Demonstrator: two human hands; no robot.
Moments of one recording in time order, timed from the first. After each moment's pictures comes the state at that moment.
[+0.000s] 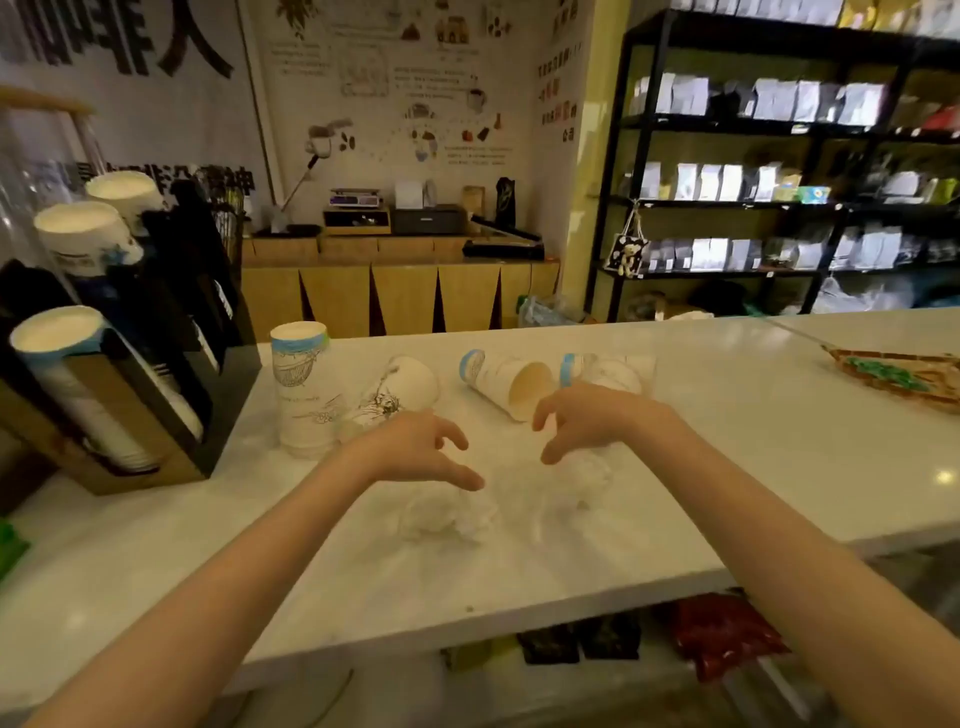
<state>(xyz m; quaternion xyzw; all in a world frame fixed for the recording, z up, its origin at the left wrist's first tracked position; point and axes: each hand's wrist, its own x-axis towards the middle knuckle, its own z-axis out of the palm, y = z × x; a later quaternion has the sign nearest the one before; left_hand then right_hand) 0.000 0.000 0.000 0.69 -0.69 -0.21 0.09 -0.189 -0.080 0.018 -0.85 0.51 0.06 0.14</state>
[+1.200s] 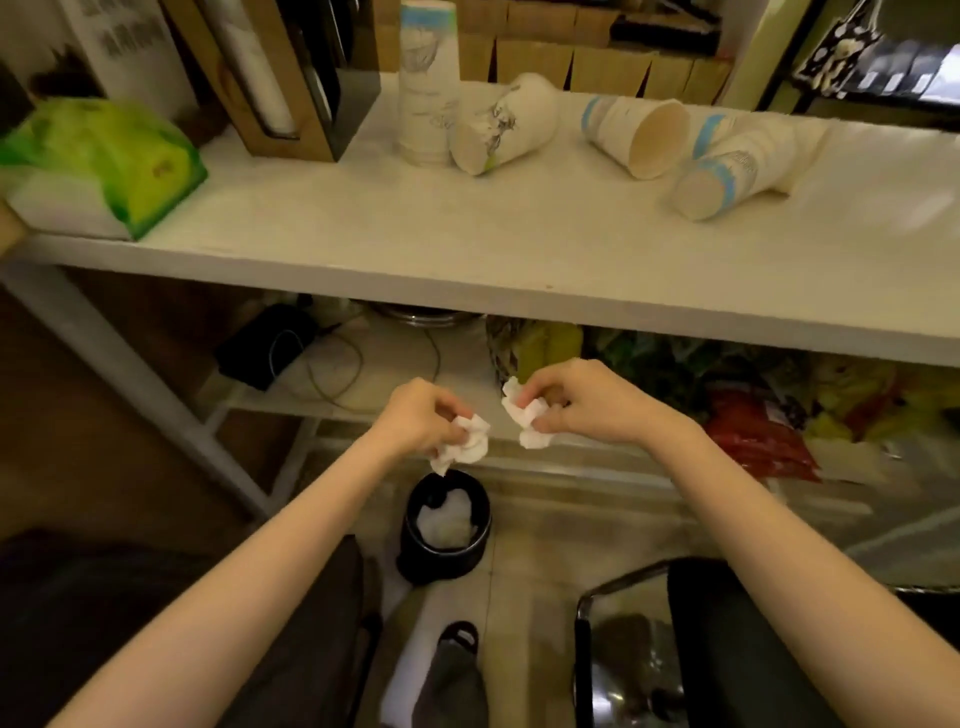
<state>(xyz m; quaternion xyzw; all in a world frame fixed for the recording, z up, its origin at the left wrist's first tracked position) -0.027 0.190 -0.187 0.77 -0.46 -0.36 0.26 -0.197 0.094 -0.141 -0.90 0.32 0.02 0.31</state>
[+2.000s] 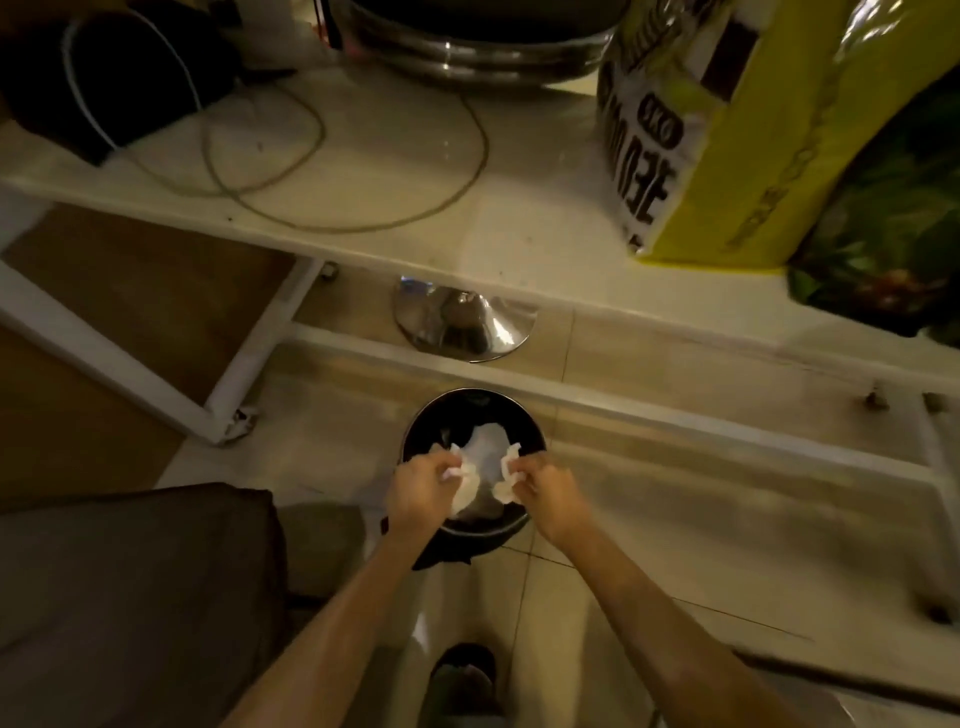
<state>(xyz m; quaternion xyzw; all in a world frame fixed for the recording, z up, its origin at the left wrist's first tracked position) 0.012 0.135 -0.732 0.86 -0.28 -0.32 0.29 -0.114 0.039 -0.739 -0.82 0.43 0.06 0.38</state>
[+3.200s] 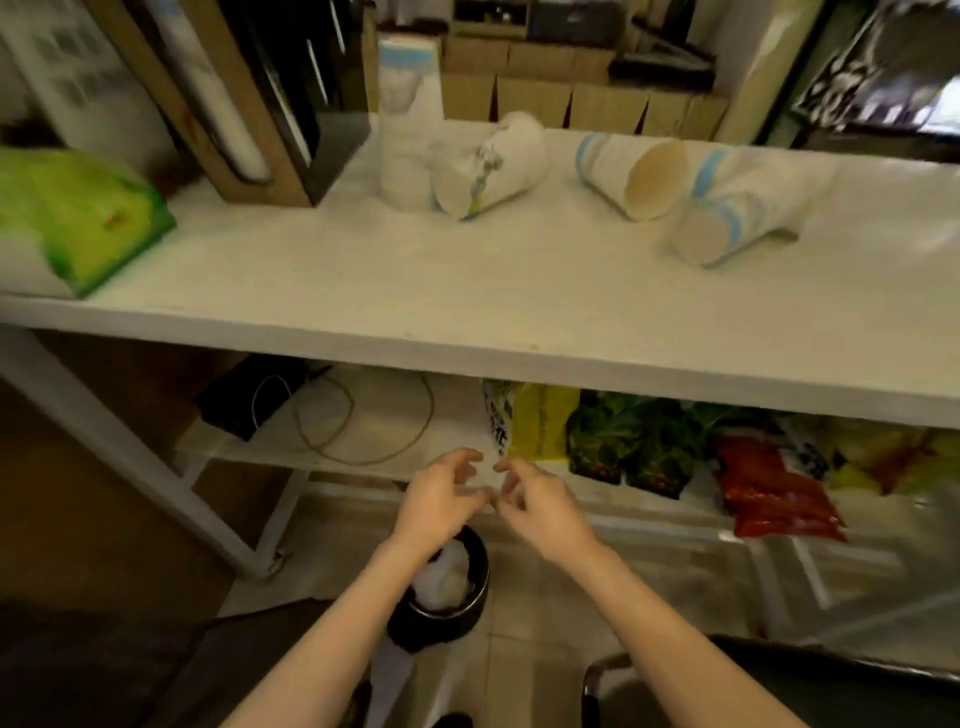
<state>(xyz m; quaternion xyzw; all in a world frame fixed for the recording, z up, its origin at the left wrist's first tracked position) -0.049 0.151 -0.273 0.77 -0.45 -0.28 0.35 -0.176 0.081 -0.280 -0.86 0.40 -0.10 0.31</state>
